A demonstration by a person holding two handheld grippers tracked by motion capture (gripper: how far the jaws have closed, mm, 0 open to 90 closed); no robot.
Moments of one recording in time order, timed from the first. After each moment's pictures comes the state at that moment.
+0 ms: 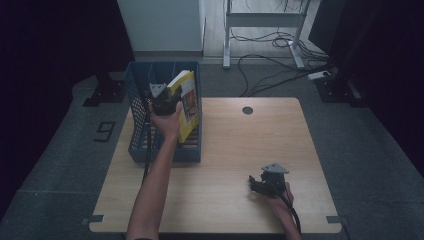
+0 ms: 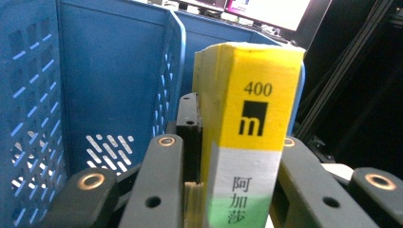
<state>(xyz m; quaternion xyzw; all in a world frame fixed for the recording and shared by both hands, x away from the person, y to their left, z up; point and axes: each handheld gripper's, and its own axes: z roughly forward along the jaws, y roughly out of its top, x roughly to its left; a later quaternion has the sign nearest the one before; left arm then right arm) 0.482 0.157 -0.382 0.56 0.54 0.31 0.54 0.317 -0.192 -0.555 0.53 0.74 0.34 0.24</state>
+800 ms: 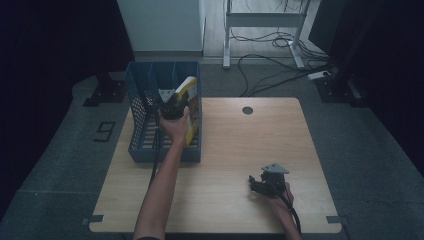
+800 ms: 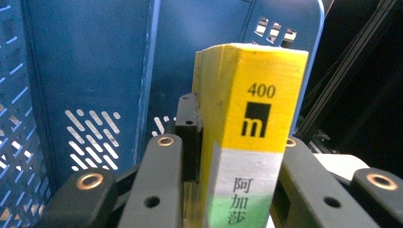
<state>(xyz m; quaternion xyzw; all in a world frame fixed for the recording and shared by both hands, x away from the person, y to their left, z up) 0.489 0.140 -0.411 0.57 0.54 0.31 0.53 0.316 -0.192 -0.555 0.53 0.74 0.34 0.24</state>
